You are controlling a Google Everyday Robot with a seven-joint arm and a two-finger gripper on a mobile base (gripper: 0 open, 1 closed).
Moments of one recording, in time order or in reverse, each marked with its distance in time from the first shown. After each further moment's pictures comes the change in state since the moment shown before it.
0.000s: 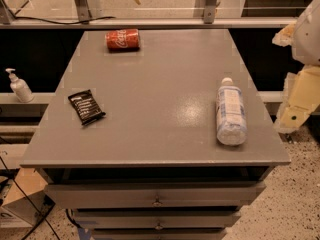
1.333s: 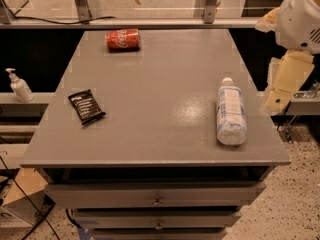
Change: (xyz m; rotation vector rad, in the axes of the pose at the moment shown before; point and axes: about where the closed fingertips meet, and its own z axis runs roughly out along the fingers) arm -0.030 -0.026 0.003 0.026 -0.065 -0.080
